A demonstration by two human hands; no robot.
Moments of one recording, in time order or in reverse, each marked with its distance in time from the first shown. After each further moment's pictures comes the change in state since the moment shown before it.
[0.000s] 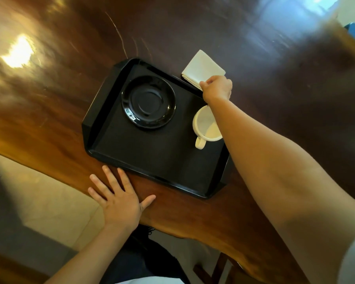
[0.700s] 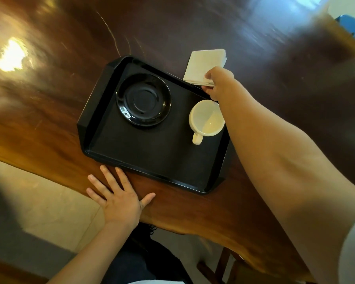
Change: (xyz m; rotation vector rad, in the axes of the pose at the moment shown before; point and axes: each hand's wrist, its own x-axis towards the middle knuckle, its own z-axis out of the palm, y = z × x) left_hand -0.001 -0.001 0.000 -0.012 0.012 0.028; right_hand 0.009 -0.013 -0.036 0.665 -0.208 0.529
